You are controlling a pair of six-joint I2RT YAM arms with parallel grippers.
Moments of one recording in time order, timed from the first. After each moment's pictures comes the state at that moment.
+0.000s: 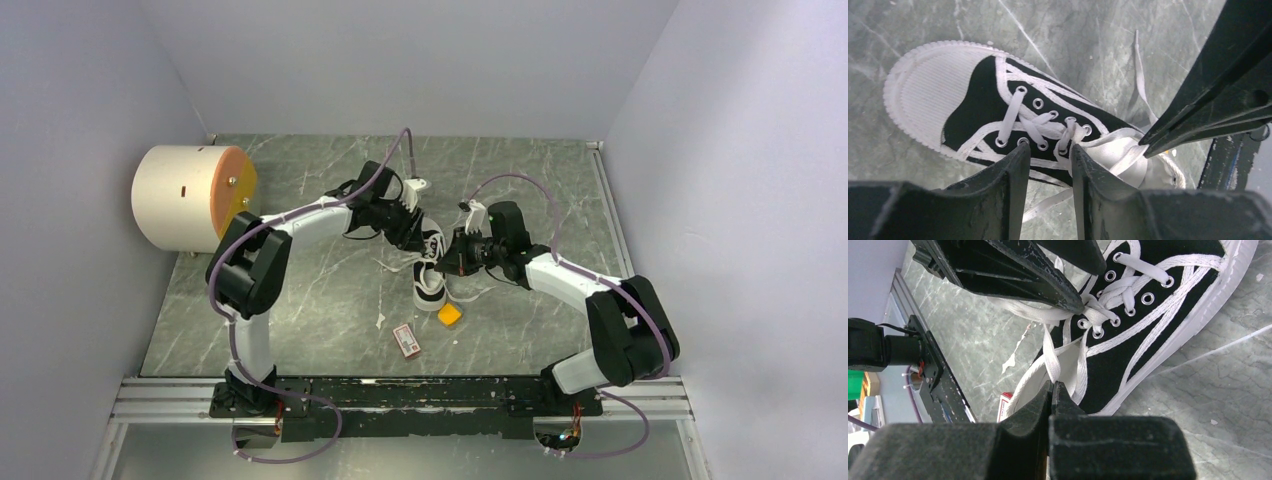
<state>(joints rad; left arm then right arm) -0.57 1.93 1.32 -0.24 0.65 0.08 0.42 1.45 0.70 0.08 -0.64 0.30</state>
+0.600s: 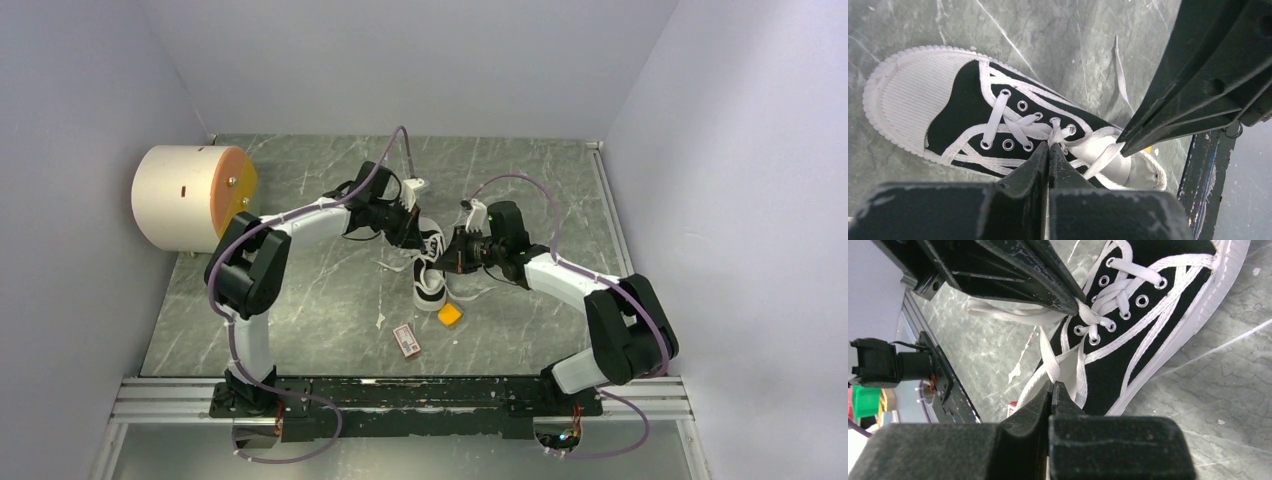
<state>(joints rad) -0.56 1.94 1.31 -0.21 0.74 0.06 0.43 1.46 0.70 0.10 -0.62 0.36</state>
